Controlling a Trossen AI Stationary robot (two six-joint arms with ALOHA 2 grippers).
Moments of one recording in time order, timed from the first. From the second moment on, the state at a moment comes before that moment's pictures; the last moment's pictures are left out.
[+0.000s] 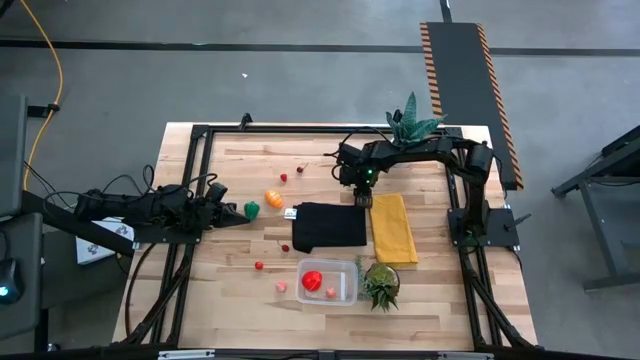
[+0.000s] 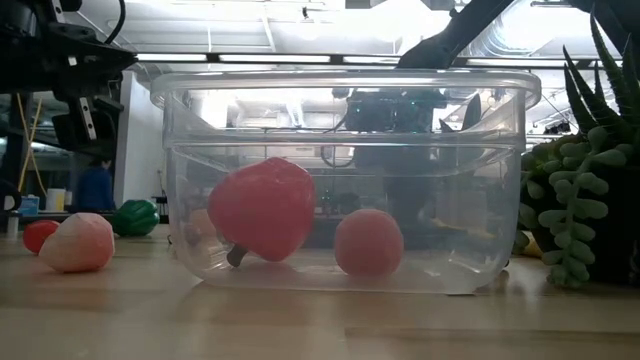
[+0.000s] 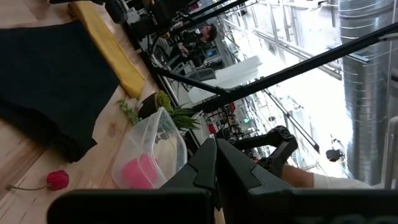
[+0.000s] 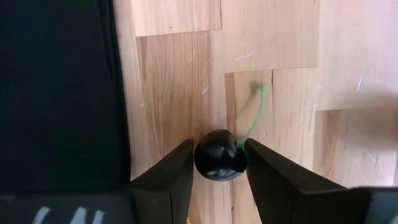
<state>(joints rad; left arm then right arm) 0.05 0.02 0.01 0.03 0.12 -1.16 -0.38 1.94 1.25 -0.72 -0.11 -0.31</state>
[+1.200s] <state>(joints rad) 0.05 0.02 0.01 0.03 0.12 -1.15 -0.38 1.93 1.58 -0.97 -0.14 -0.24</state>
